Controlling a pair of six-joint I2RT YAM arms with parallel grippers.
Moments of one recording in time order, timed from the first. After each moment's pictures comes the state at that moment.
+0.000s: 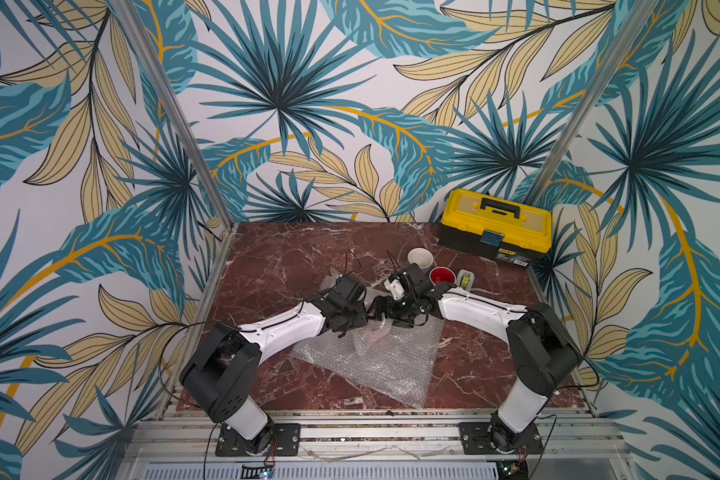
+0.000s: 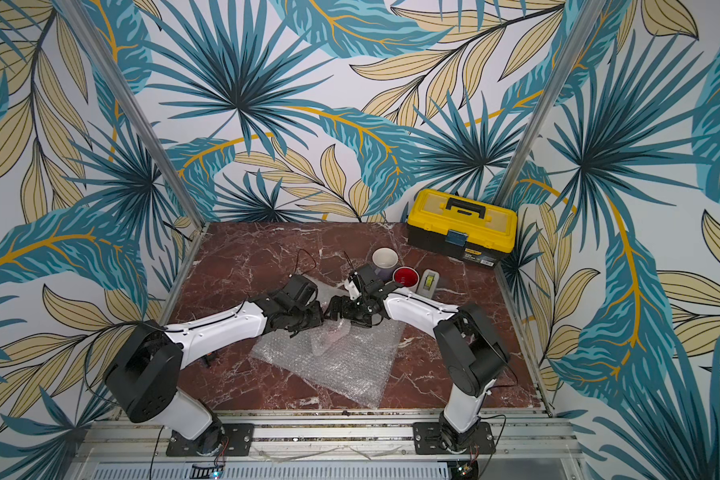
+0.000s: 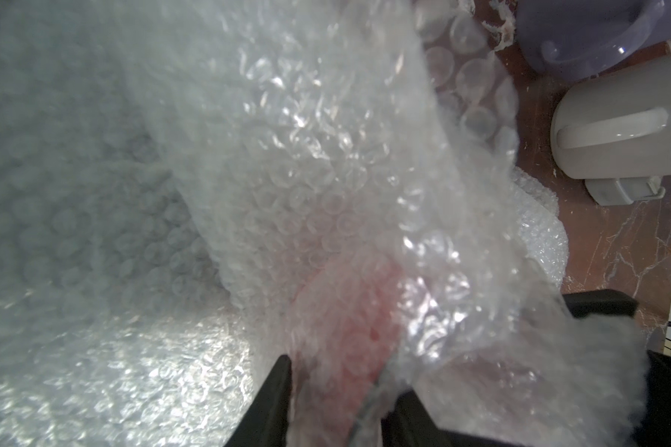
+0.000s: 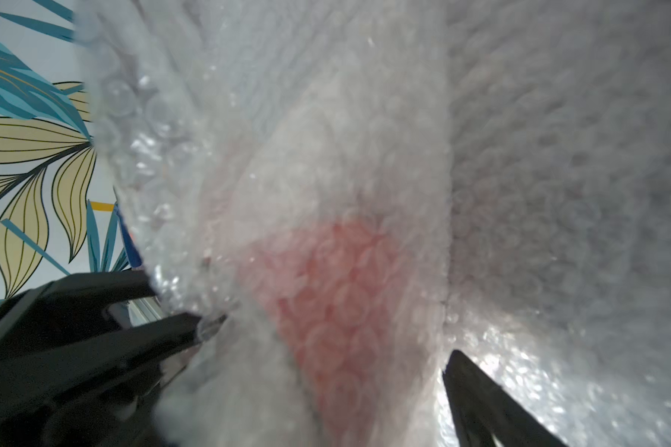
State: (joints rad) left arm -0.67 1.59 0.99 -0.41 0.04 -0.87; right arm 0.59 1.76 1.12 -0.38 -0.42 0.68
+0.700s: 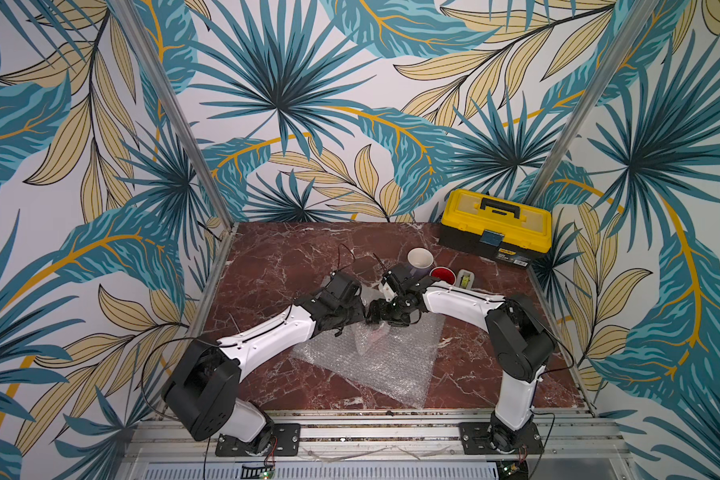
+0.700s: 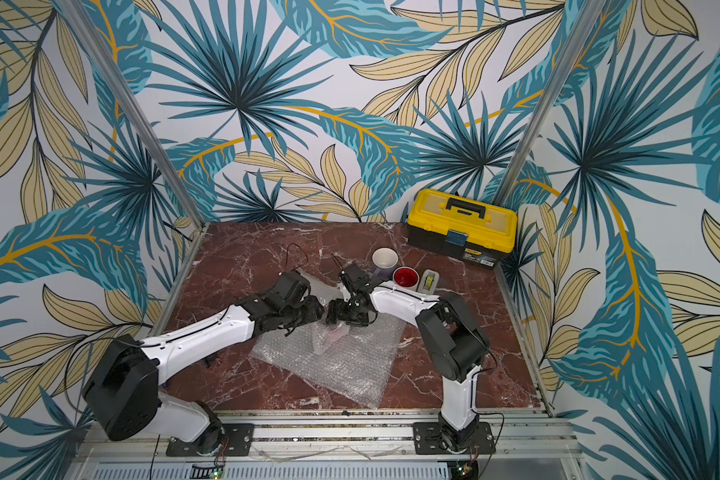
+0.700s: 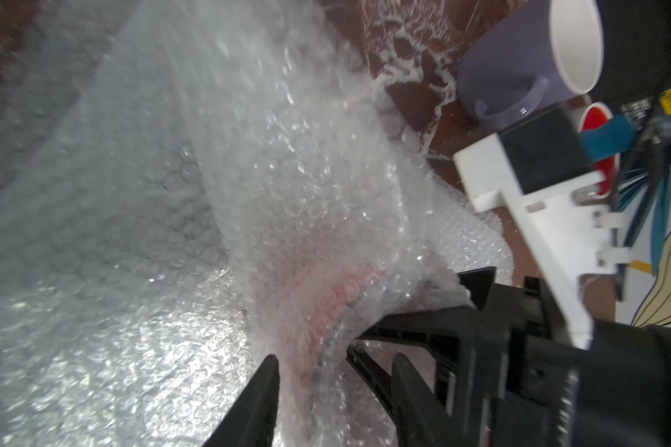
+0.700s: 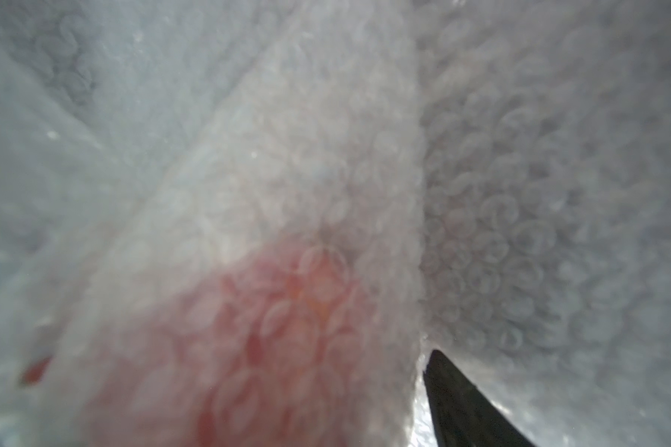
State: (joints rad) left arm -0.66 1.44 0.97 -0.41 -0.01 -0.88; right arm 0.62 1.90 1.27 -0.55 -0.30 0.59
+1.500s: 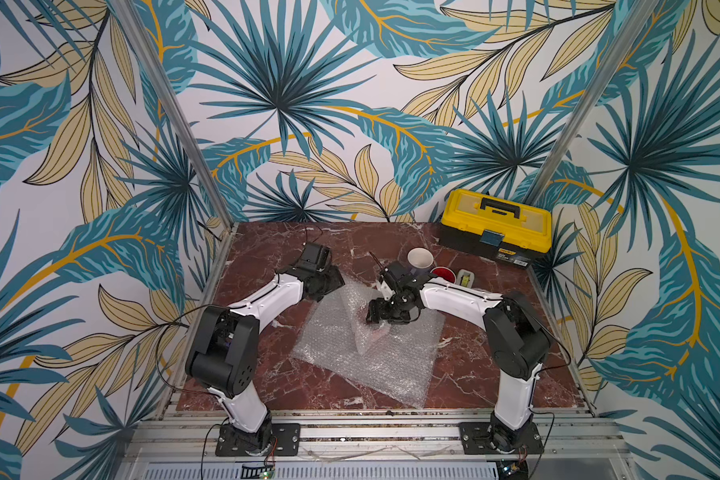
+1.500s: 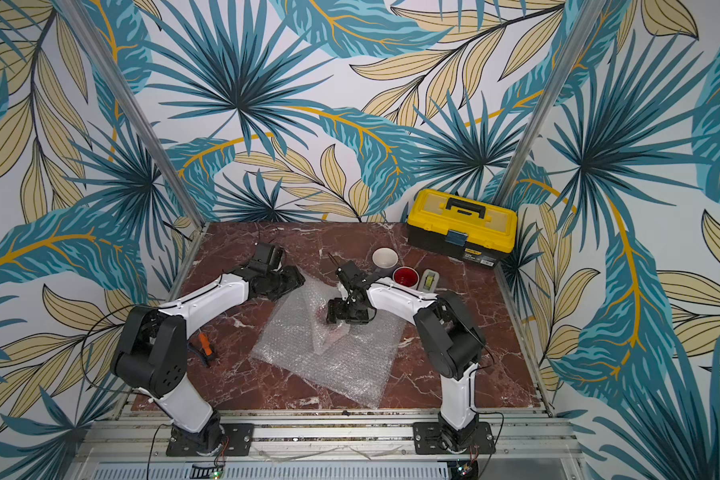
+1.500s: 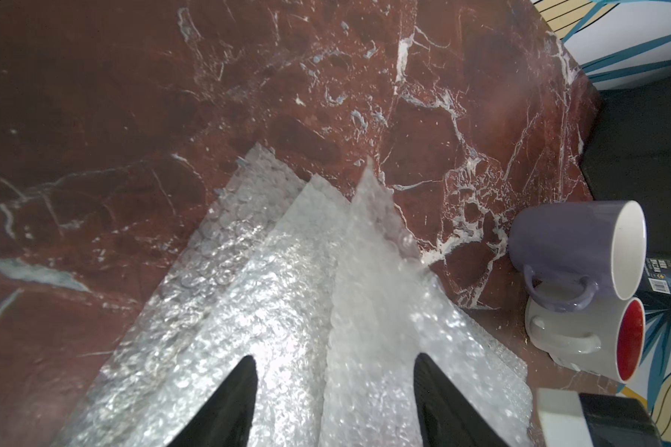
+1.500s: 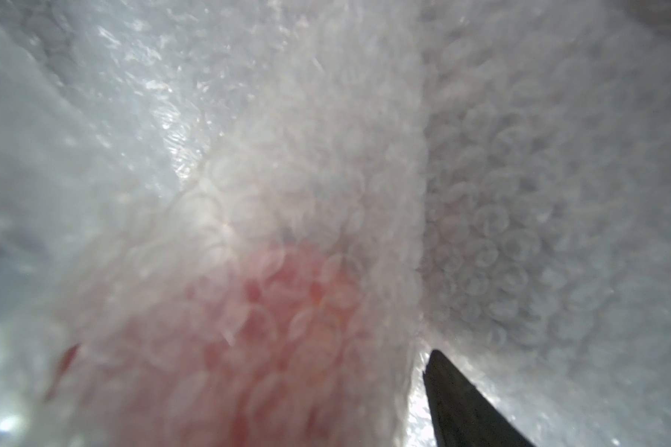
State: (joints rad) left arm -0.32 1.71 1.17 -0.38 0.15 -0.79; right arm 0.62 1.92 1.34 -0.63 -0.27 0.54
